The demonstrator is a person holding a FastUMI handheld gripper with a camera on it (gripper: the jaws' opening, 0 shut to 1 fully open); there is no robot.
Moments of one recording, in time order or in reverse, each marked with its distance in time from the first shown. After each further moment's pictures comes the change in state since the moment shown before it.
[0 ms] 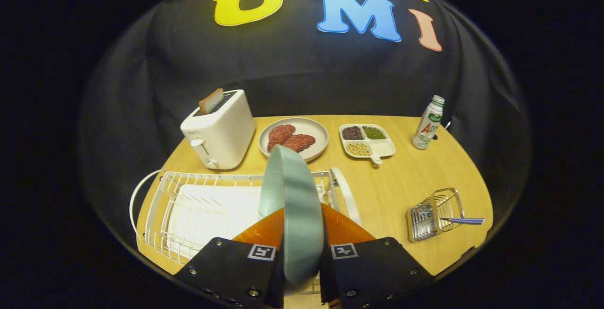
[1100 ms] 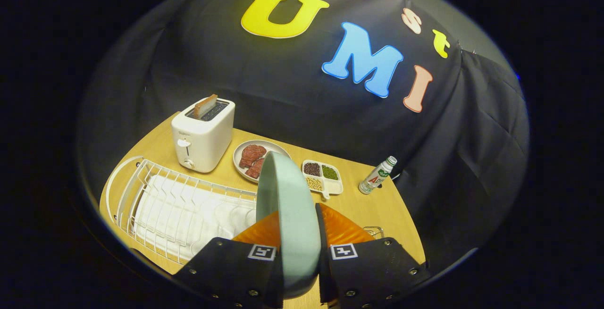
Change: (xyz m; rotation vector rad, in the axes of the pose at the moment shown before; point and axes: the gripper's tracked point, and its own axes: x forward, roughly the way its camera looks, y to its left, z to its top) arm -0.072 -0.013 0.057 -0.283 -0.112 -0.275
